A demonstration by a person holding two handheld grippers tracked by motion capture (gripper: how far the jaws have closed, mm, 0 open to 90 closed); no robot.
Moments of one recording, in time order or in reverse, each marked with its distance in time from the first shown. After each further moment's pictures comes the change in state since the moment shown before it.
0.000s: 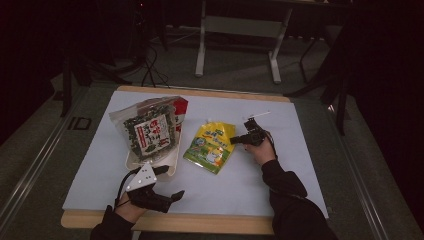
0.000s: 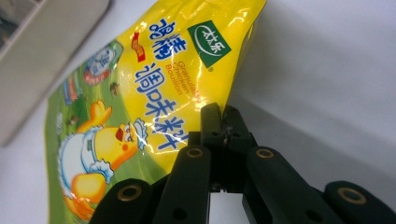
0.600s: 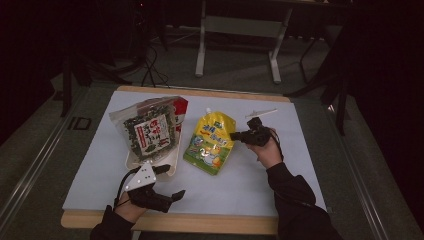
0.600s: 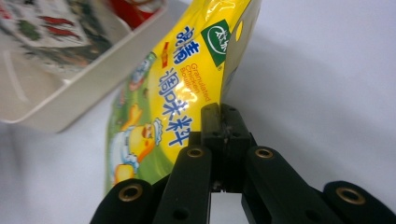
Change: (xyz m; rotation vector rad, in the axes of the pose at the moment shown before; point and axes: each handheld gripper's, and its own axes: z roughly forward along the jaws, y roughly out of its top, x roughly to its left) left arm -0.001 0.005 -0.002 -0.038 -0.023 0.013; right arm 0.053 0.003 -0.053 -0.137 -0.002 -0.197
